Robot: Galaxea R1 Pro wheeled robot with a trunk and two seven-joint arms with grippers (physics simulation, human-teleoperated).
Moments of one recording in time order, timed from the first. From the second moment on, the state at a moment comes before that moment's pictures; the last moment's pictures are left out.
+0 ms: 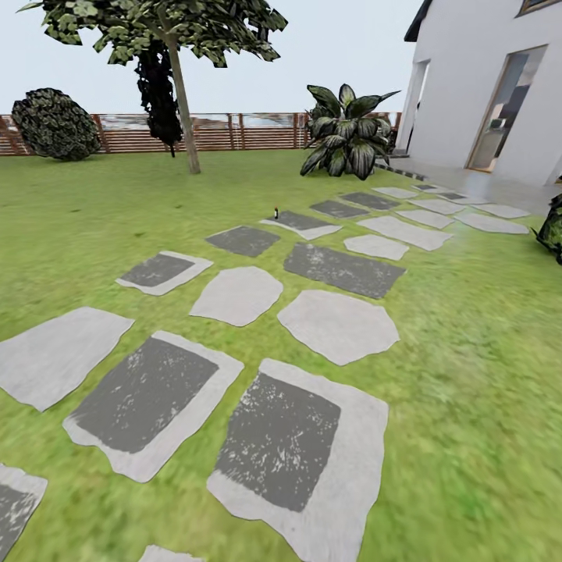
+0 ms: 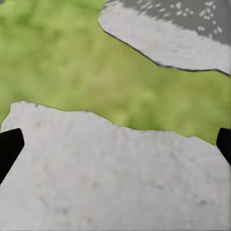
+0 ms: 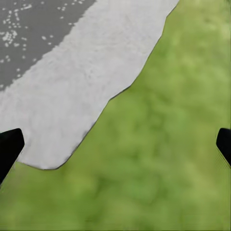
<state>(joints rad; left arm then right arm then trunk) -0.22 -0.05 0.05 -0.32 -0.07 -0.31 0.06 -0.12 -0.06 -0.01 -0.38 0.00 -0.57 0.00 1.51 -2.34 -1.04</state>
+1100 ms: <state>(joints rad) -0.22 -0.05 0.04 -0.32 -0.07 -0.31 0.06 -0.12 -0.06 -0.01 -0.38 0.01 -0.57 0.00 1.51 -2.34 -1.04</state>
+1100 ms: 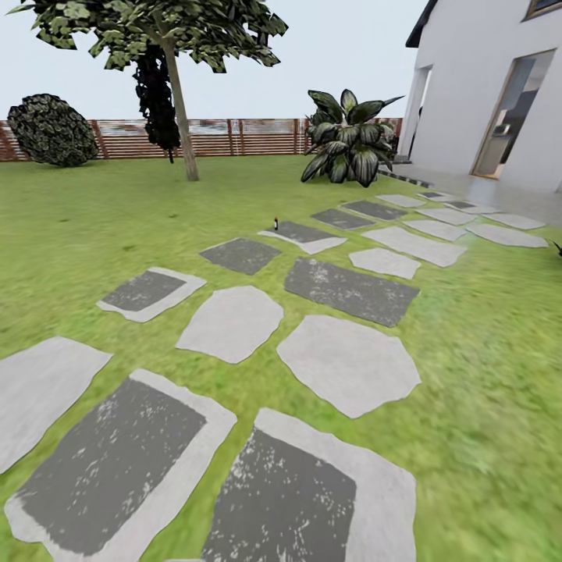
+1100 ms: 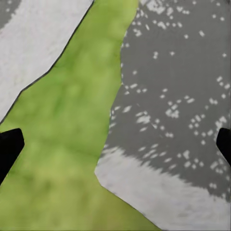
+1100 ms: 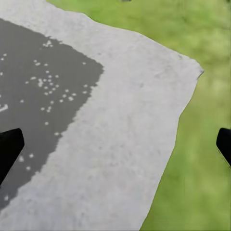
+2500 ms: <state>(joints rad) -0.22 -0.05 0.04 -0.32 -0.07 -0.31 0.06 -0.12 -0.06 0.00 -0.38 0.01 -0.57 0.00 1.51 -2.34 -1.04</state>
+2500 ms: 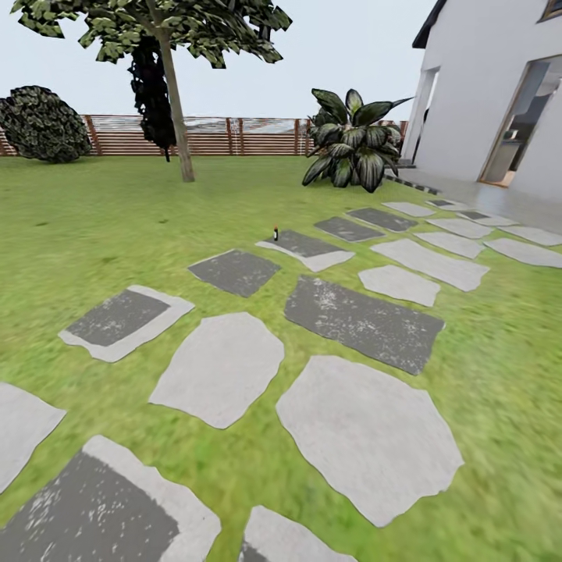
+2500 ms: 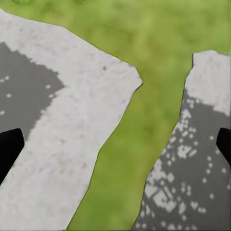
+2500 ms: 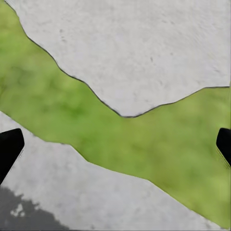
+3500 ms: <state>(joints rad) -0.22 -0.05 0.04 -0.32 -0.07 -0.31 0.06 -0.11 -0.06 -0.01 -0.37 0.01 -0.57 0.00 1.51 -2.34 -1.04</state>
